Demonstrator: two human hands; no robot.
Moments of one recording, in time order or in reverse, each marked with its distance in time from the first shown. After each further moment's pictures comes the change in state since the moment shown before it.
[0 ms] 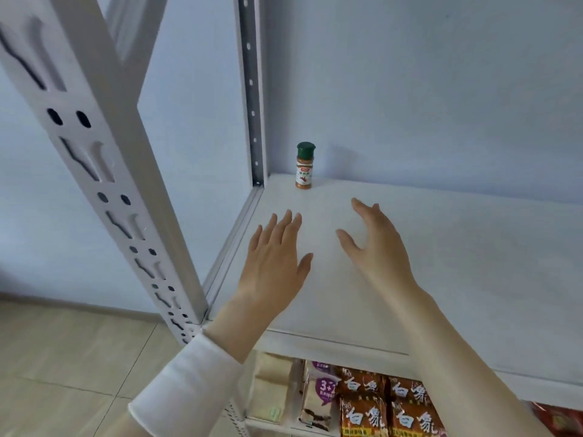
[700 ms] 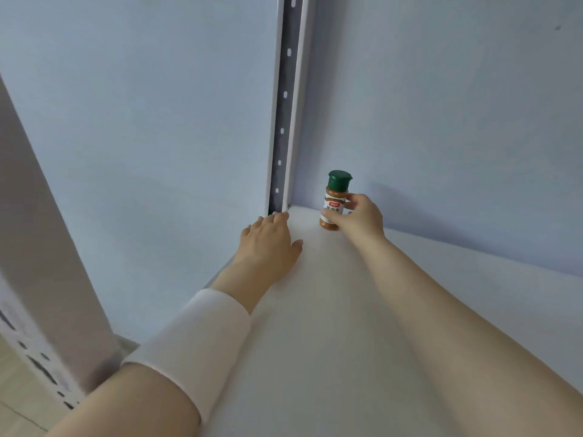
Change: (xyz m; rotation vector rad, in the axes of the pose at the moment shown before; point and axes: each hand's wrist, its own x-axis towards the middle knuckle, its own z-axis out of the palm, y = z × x) left_hand 0.130 -0.053 0.037 0.053 -0.010 -0.320; right_hand 0.193 0.026 0.099 0.365 -0.046 0.106
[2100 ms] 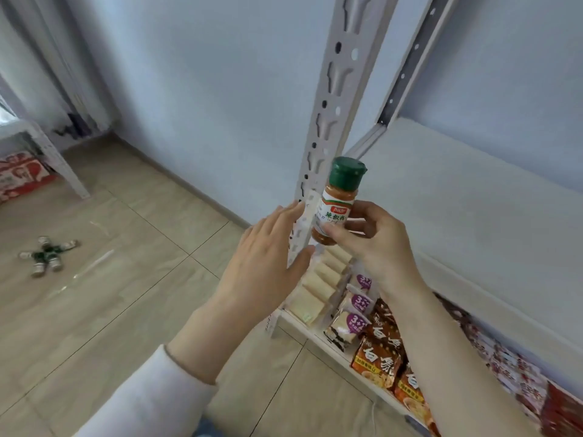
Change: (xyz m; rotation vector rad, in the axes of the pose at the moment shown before) left_hand -0.353 -0.082 -0.094 -0.299 0.081 -0.105; right_hand -0.353 -0.102 -0.002 0.235 -0.494 -0.062
